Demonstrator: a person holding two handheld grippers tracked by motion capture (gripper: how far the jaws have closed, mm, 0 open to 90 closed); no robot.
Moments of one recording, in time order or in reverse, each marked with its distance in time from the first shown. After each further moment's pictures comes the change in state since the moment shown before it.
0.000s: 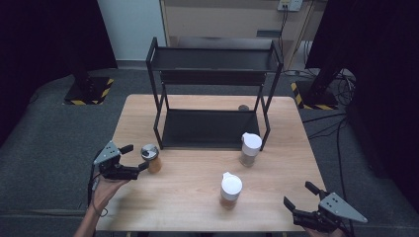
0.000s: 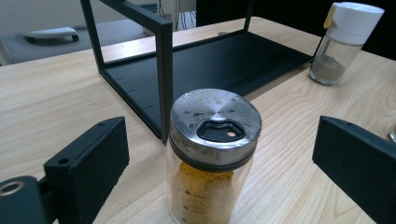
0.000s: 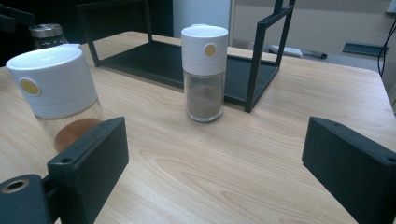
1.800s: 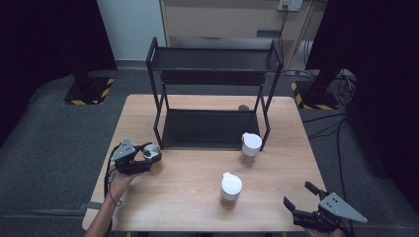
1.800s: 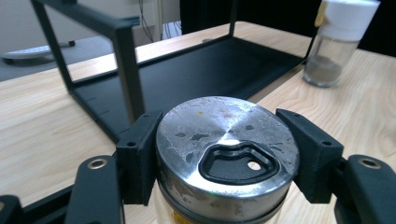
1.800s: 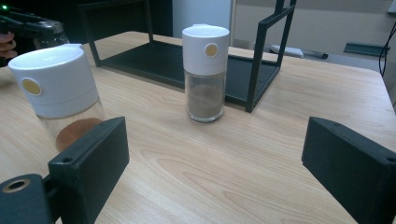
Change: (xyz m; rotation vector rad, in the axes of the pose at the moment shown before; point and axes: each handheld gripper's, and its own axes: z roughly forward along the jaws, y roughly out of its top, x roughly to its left) left arm 0.004 -0.006 0.041 -0.050 -0.072 0.056; right arm 0.000 0.000 0.000 -0.001 0.003 -0.001
